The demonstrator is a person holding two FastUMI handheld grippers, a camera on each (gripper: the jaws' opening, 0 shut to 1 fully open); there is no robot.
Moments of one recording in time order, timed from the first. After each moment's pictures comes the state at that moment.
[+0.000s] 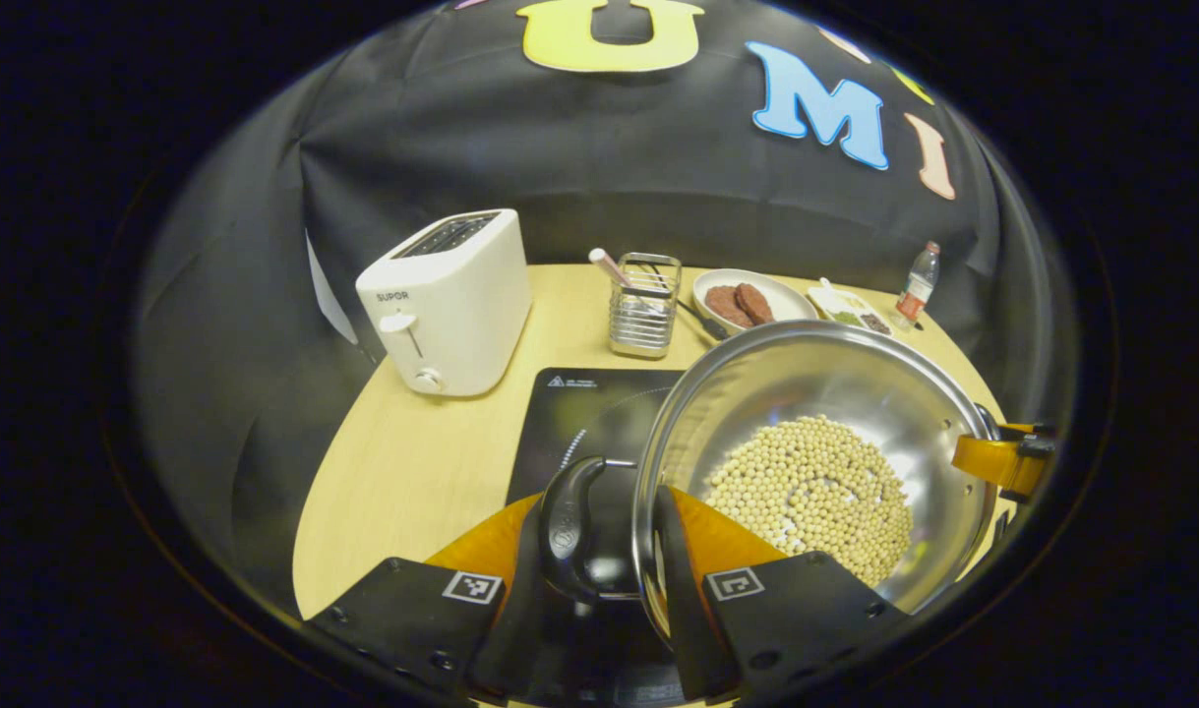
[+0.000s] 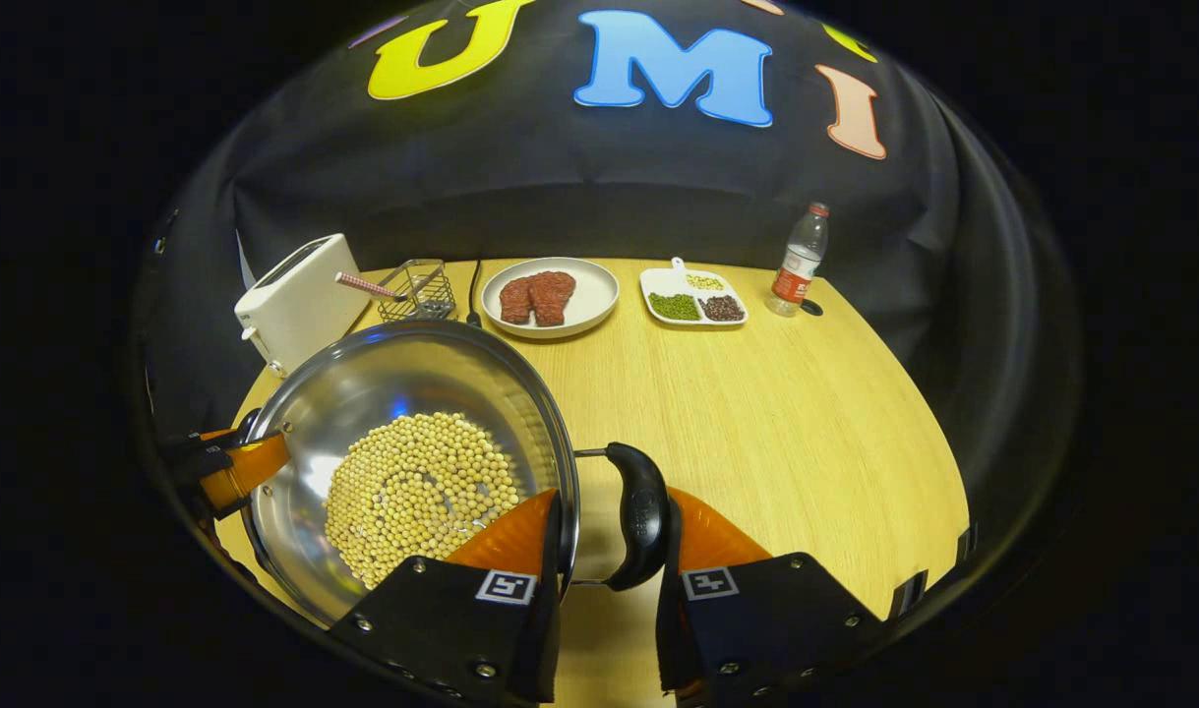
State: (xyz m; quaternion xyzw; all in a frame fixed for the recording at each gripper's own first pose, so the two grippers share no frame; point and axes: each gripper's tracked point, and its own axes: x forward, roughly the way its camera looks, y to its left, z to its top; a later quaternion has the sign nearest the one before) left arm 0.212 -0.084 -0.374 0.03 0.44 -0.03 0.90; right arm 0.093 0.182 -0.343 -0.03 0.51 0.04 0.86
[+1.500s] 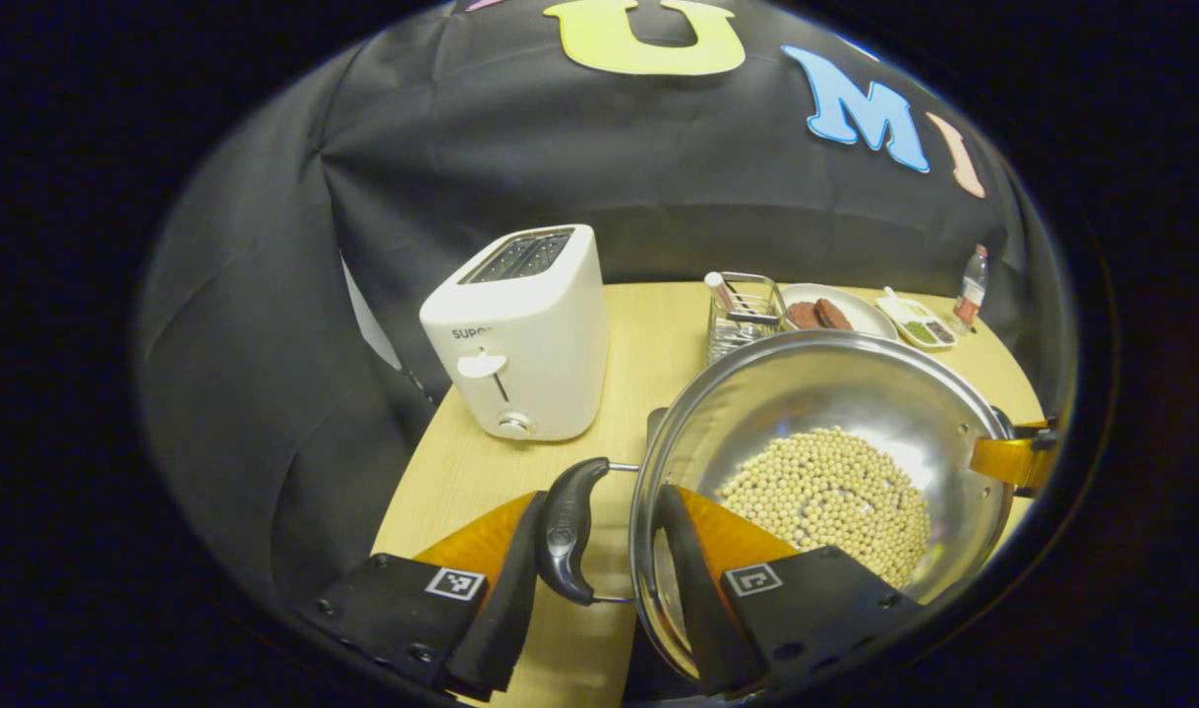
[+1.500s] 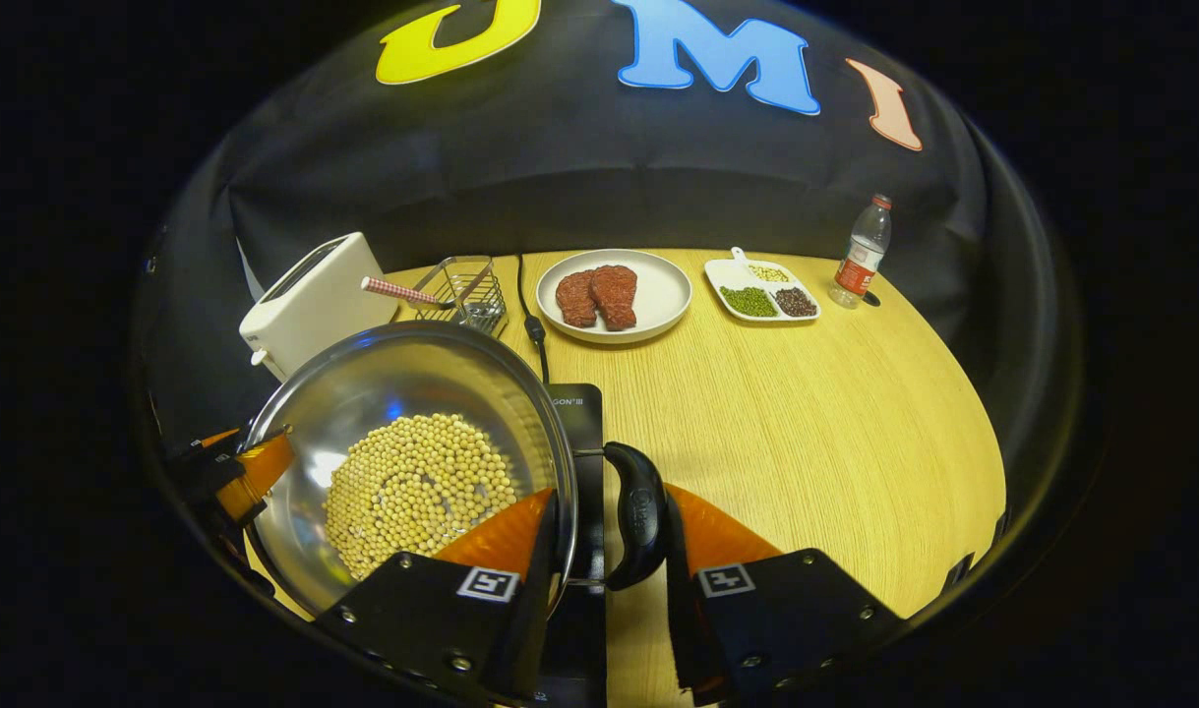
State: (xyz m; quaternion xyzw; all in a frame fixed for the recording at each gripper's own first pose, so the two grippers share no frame) left arm 0.215 -0.092 -0.373 0.07 0.42 0.00 0.91; right arm 0.117 0.260 -0.364 0.01 0.52 0.06 0.85
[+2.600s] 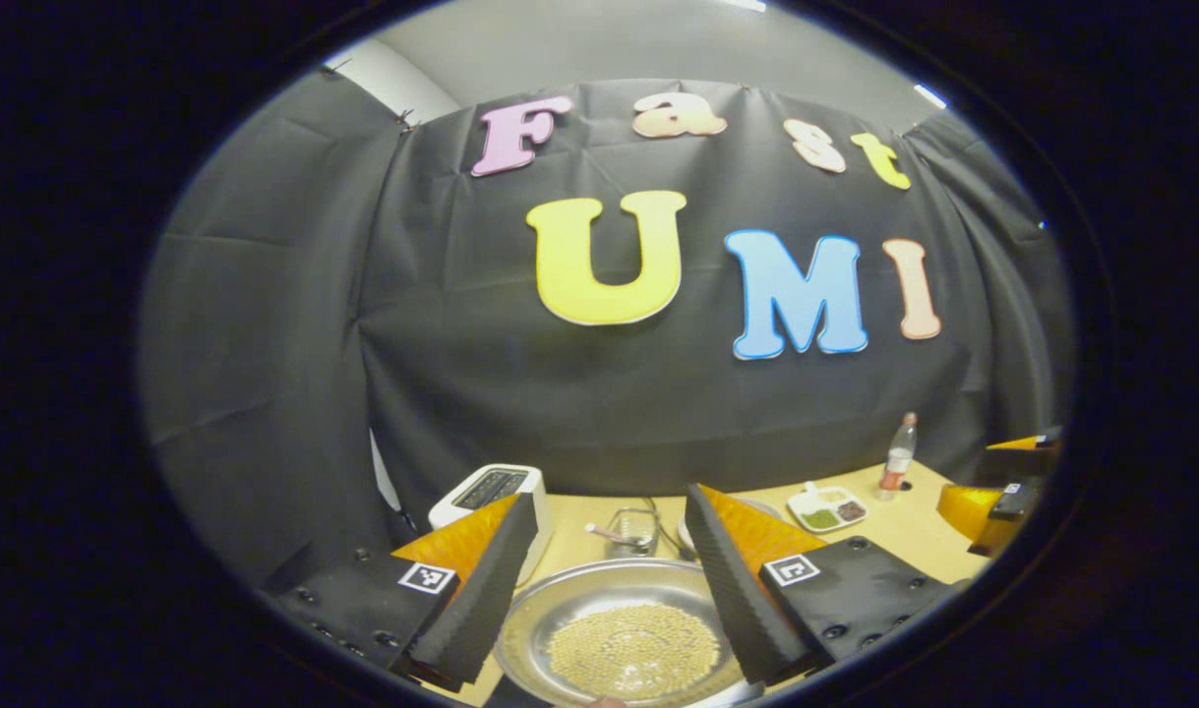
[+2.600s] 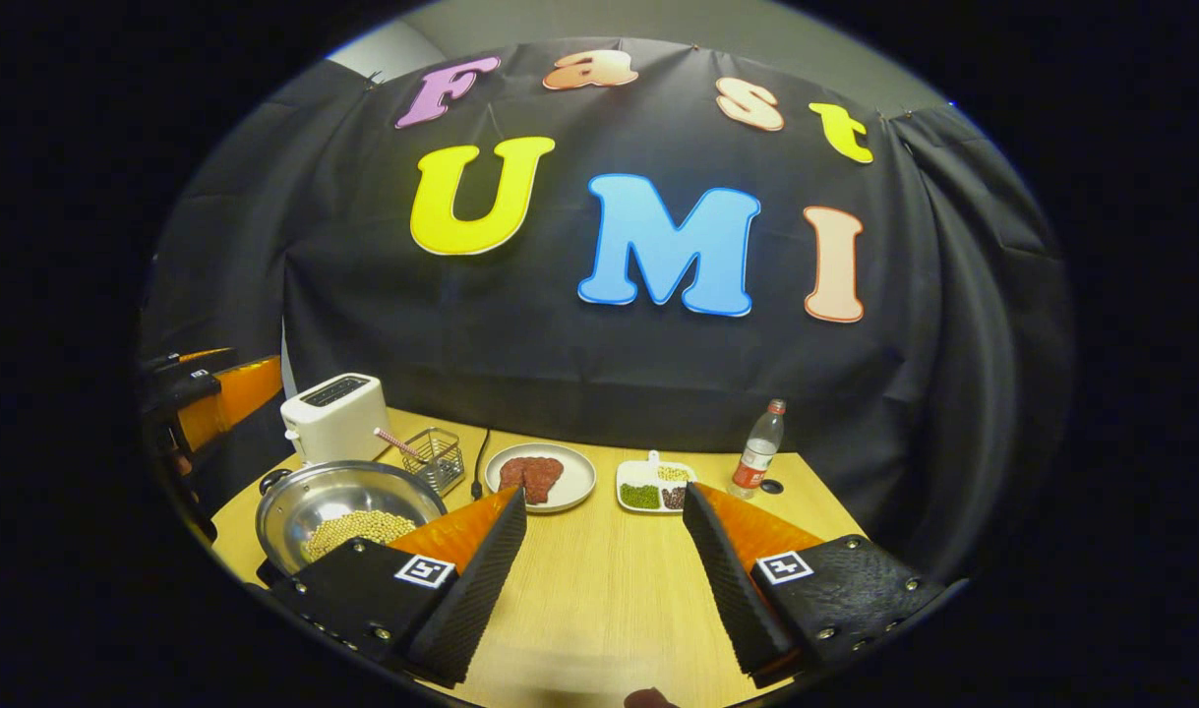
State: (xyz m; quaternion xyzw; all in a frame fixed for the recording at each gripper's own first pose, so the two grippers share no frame) left arm 0.216 -0.251 -0.120 0.04 0.13 -0.02 0.99; right arm 0.155 0.113 -0.168 -0.05 0.24 0.08 0.97
